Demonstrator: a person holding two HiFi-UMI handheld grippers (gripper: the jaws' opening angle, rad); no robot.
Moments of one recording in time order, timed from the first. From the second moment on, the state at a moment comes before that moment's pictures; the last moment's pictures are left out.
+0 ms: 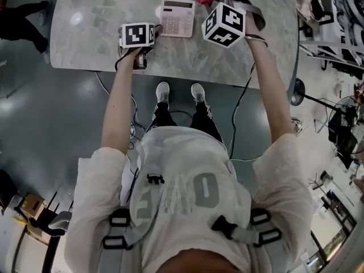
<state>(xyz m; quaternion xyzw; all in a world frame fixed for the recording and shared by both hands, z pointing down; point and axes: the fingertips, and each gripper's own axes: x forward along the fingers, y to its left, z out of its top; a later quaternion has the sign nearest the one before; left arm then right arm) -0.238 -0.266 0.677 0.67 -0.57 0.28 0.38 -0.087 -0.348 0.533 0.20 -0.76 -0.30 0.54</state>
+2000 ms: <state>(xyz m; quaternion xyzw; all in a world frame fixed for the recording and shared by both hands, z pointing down) -0.240 -0.270 0.677 0.67 -0.57 0.29 0.38 -0.102 -0.241 0.675 0.08 -0.68 -0.29 0.67</state>
